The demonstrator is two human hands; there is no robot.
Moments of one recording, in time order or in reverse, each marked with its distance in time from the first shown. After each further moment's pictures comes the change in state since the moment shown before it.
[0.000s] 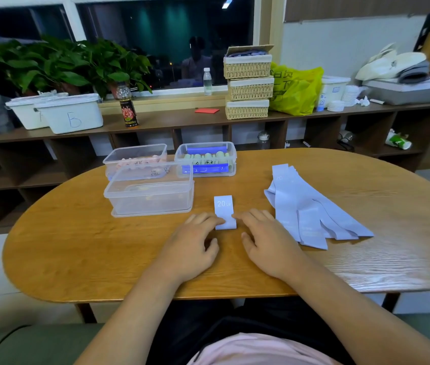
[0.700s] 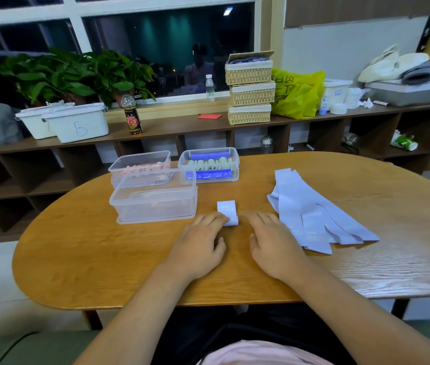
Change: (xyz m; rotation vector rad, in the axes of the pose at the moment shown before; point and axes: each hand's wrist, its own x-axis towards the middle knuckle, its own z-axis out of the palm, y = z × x) left_hand 0.017 -0.001 0.007 0.126 -0.003 0.015; right_hand 0.006 0.006 0.005 -0.030 0.018 0.092
